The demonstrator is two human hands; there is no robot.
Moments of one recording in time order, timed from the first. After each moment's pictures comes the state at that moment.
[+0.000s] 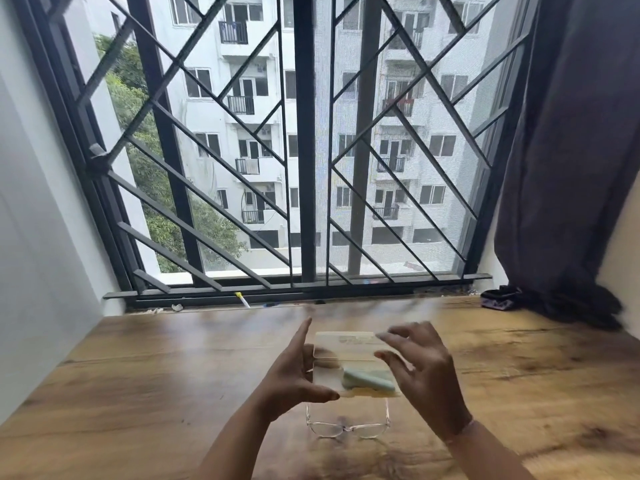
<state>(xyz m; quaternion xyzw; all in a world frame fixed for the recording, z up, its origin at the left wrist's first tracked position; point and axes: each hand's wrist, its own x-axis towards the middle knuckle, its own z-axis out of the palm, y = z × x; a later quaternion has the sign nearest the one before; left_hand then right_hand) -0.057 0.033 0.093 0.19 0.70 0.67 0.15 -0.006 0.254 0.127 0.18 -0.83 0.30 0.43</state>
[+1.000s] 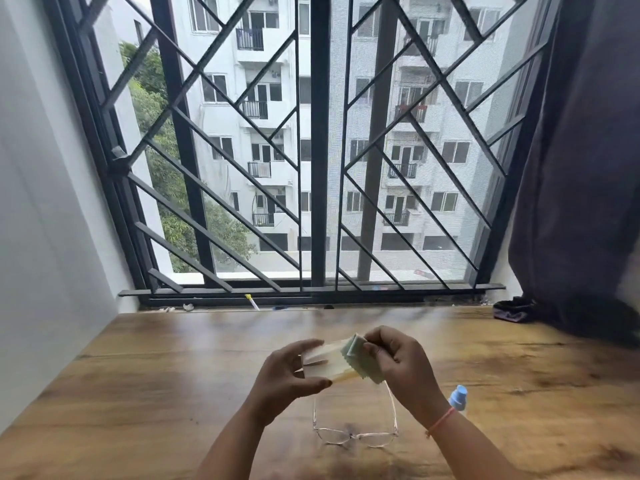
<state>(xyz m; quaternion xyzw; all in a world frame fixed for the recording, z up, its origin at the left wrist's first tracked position) -0.054 0.016 0.094 0.16 0.69 0.70 0.06 -0.023 0.221 0.135 0.11 -0.83 0.50 0.21</state>
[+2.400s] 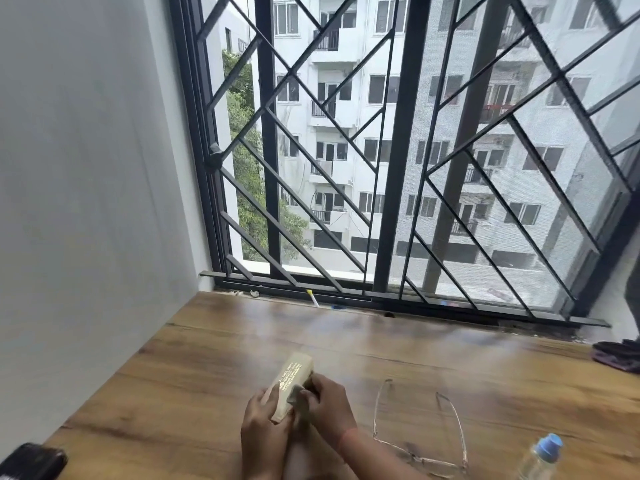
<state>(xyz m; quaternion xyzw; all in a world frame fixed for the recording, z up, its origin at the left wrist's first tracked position) -0.026 -0.068 -0.020 -0.21 0.82 0.45 -0.28 -0.068 0.040 0.032 0.17 -0.88 0.44 0.00</state>
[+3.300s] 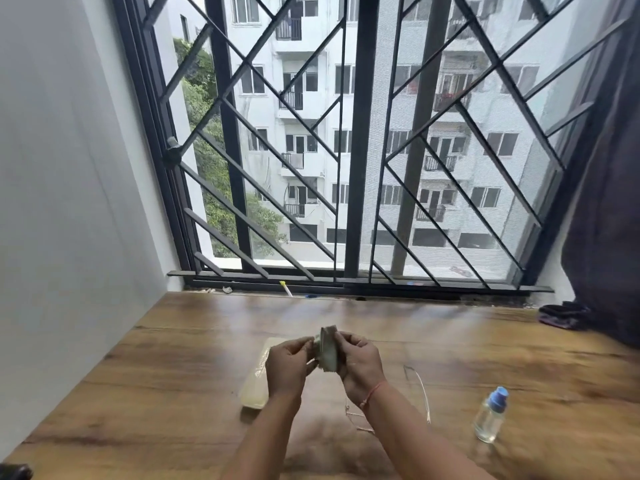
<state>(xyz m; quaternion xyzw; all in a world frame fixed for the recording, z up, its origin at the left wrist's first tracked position) -0.048 0.002 0.088 -0.14 0.63 0.75 -0.10 -0.076 0.108 0.078 -0.10 -0.50 0.86 -0.06</state>
